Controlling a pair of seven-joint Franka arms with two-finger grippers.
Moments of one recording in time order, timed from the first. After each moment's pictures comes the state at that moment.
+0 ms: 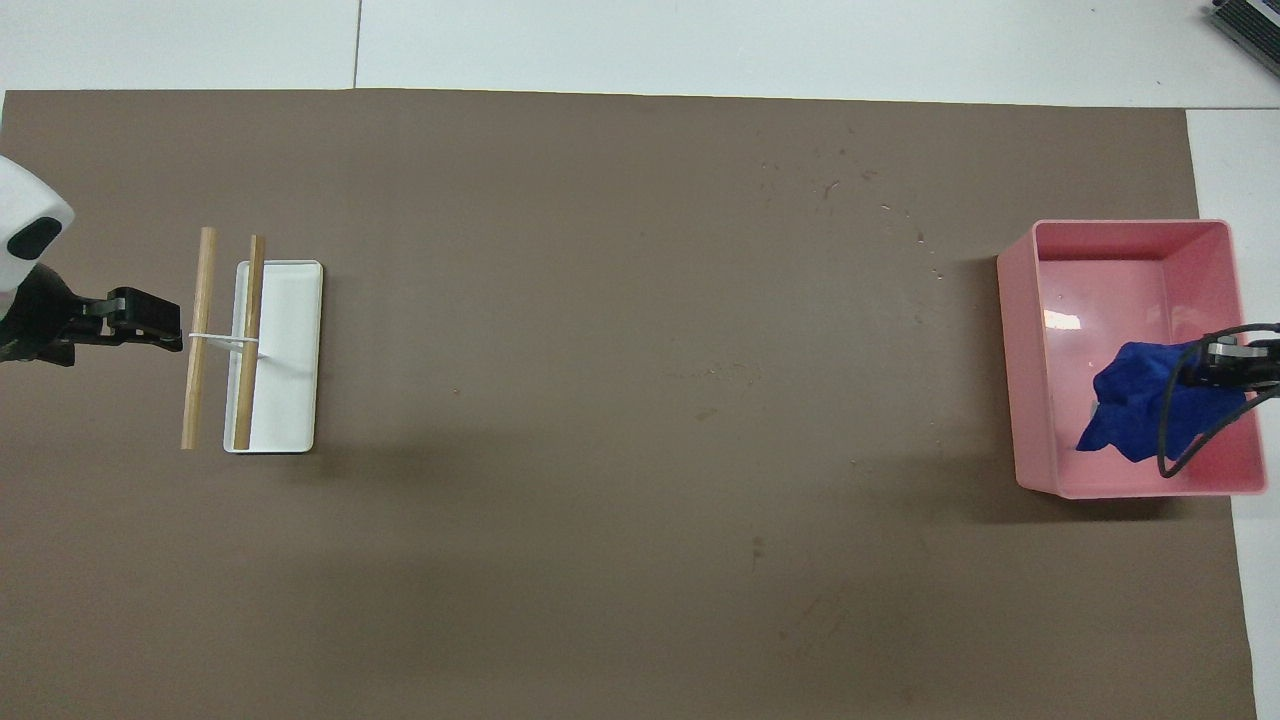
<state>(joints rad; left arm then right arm) -0.03 0.00 0.02 -1.76 0.03 1.71 -0.10 -0.32 -0.06 0.04 -1.95 0.05 1.89 -0.05</state>
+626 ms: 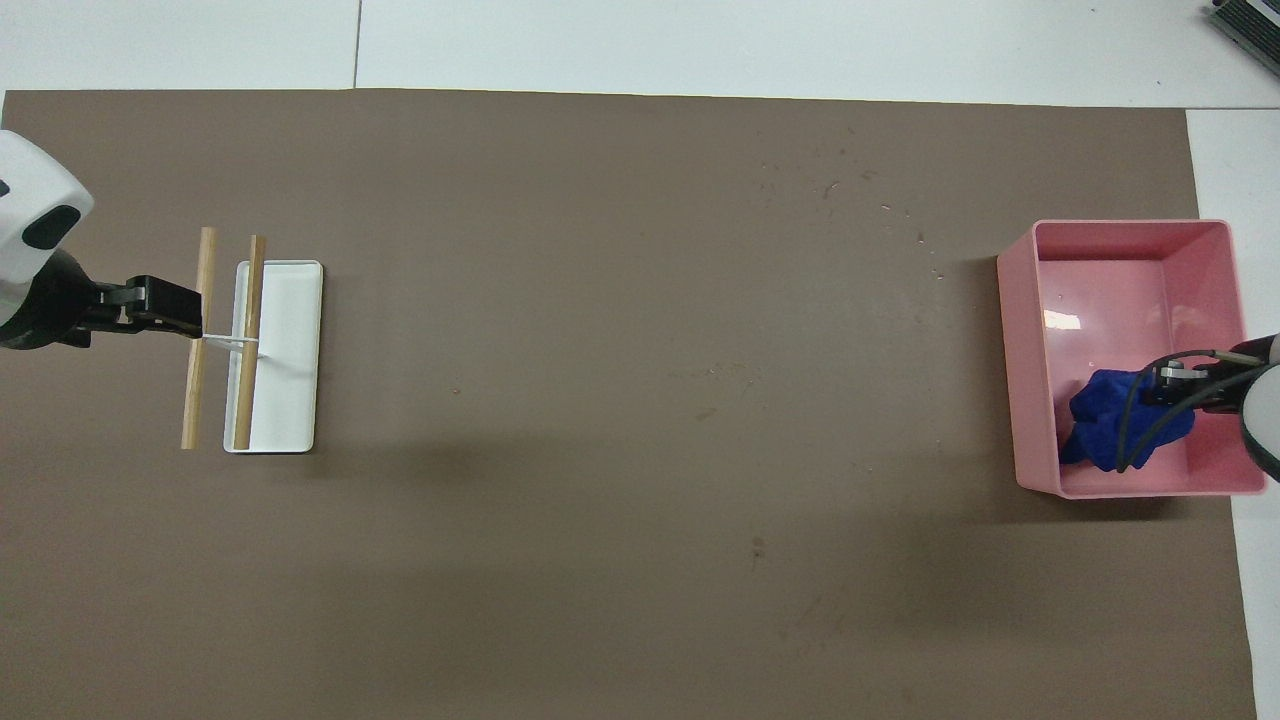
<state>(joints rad) -0.07 -0.02 -0.01 -1.72 0.02 1.70 -0.10 -0.38 0.06 0.05 -2.07 0.05 2.06 -0.10</state>
